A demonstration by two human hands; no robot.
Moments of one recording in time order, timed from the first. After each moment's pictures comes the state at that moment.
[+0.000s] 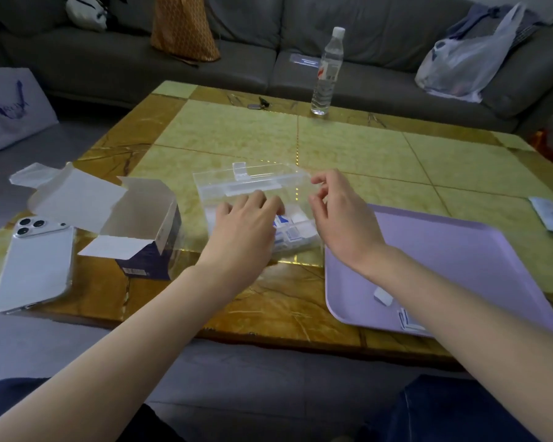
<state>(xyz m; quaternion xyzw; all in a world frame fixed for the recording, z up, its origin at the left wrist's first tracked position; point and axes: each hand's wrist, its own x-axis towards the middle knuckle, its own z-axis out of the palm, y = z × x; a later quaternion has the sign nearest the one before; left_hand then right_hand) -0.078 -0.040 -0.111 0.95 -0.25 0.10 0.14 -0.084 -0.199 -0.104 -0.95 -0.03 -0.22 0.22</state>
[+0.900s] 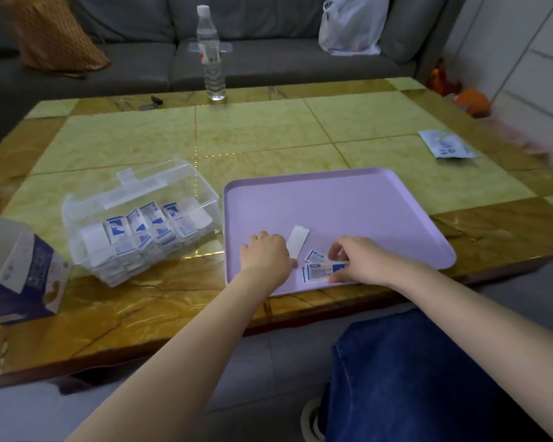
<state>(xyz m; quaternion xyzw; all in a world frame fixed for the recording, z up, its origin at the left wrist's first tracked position) -0.118 -0.223 -0.175 0.95 -0.24 -0.15 0.10 -0.201 -0.370 -0.162 -0.95 0.16 0.14 0.22</state>
